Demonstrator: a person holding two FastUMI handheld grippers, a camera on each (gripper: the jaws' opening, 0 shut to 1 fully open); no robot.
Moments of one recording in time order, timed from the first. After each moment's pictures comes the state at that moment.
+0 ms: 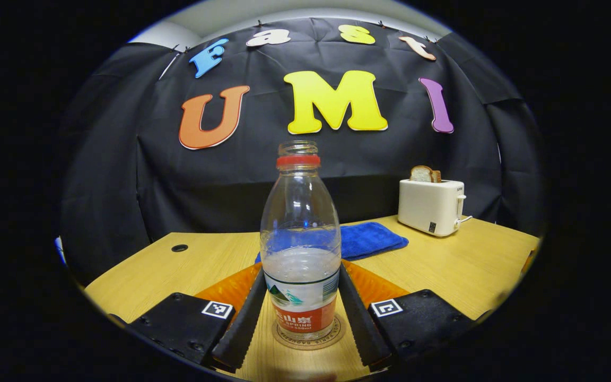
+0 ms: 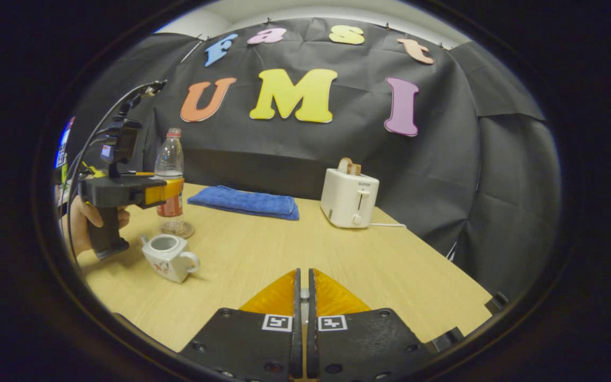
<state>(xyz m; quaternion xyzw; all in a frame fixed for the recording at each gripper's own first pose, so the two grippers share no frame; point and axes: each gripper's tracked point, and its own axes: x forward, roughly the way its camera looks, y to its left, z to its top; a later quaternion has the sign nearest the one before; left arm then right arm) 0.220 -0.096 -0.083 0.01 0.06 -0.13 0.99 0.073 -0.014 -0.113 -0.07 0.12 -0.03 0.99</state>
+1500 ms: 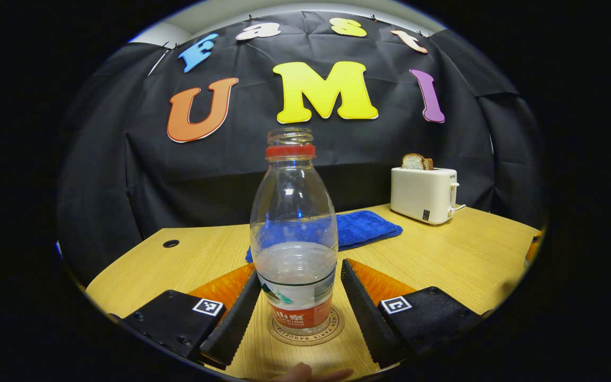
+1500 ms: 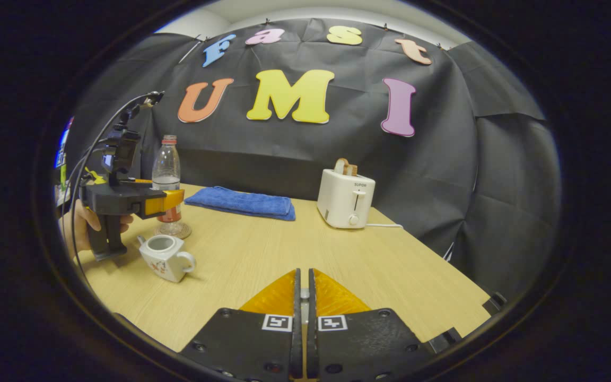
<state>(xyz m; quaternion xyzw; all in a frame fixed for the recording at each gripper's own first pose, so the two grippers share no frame) 0.213 -0.106 -0.094 0.02 0.07 -0.16 0.98 0.070 -0.019 -0.109 -0.07 0.11 -0.04 0.99</state>
